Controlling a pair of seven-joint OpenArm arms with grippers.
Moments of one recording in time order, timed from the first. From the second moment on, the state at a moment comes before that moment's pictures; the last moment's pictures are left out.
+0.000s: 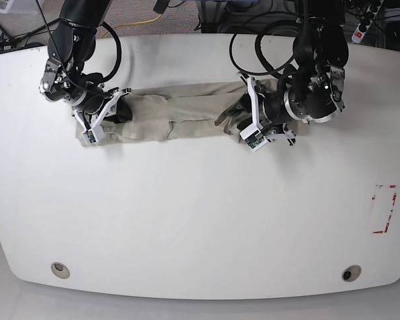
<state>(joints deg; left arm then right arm) 4.3 -5.7 2.4 111.9 -29.6 -42.8 73.2 -5.7 7.6 24.1 86.5 28.0 41.5 -59.9</state>
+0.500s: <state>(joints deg) 0.4 -7.3 2.7 113.4 -31.2 -42.8 79.4 -5.6 7.6 24.1 86.5 28.0 41.5 -60.1</state>
